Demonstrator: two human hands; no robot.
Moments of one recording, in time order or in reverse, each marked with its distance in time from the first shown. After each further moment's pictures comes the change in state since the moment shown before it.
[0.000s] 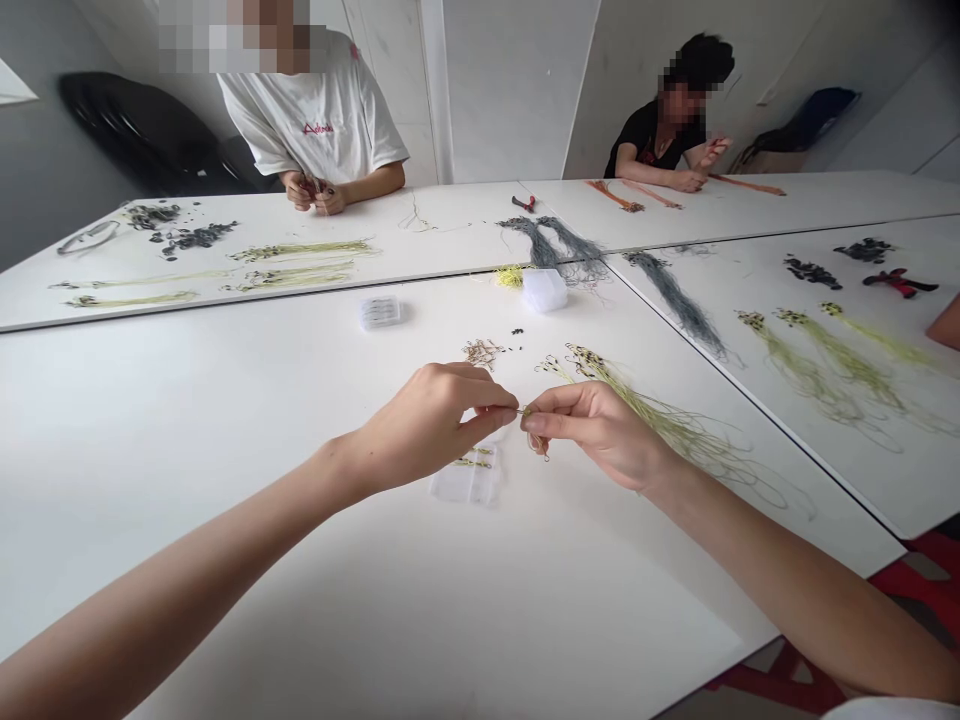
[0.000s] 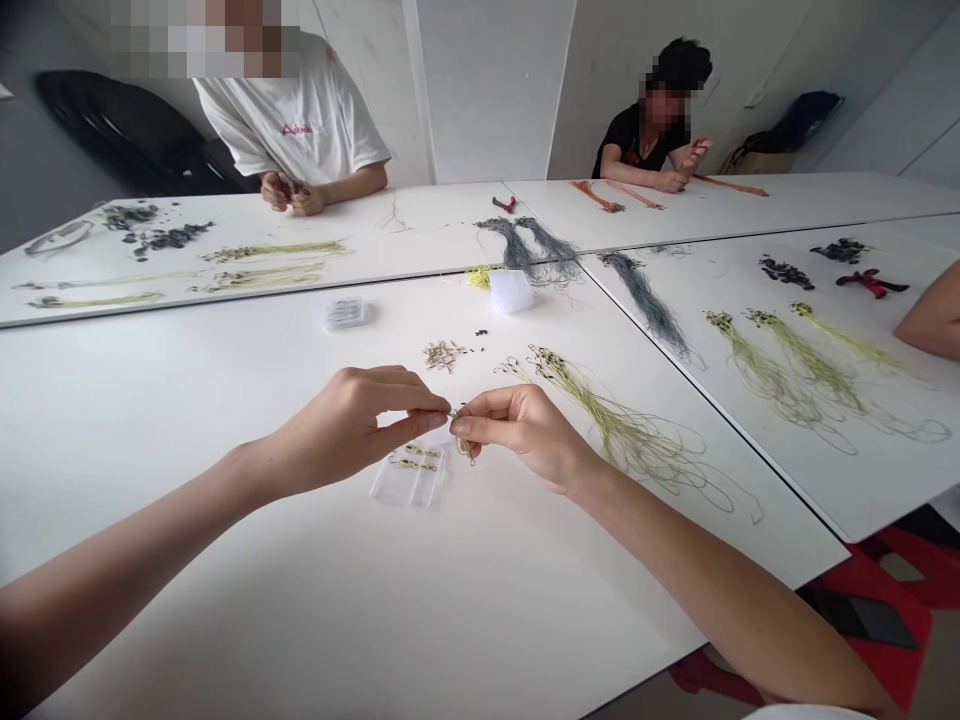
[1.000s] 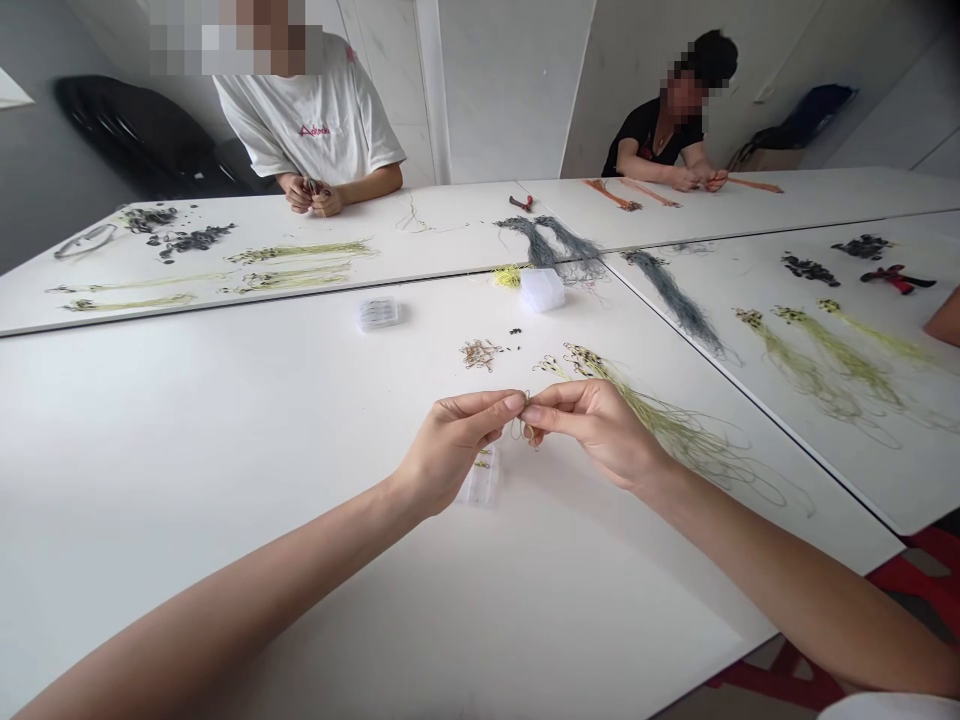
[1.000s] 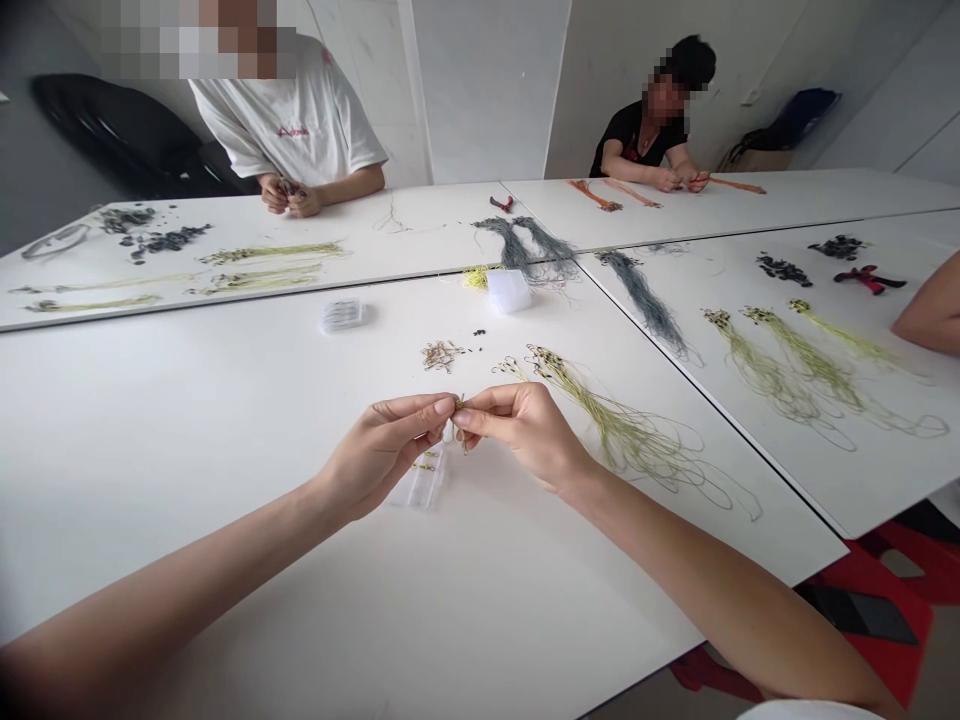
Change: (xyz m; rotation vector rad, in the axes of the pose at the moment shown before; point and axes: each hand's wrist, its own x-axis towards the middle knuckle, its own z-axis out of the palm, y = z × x) left_hand 0.000 0.014 0.047 -1.276 0.179 -0.568; right_hand 0.002 0.009 0.003 -0.015 0.163 -0.043
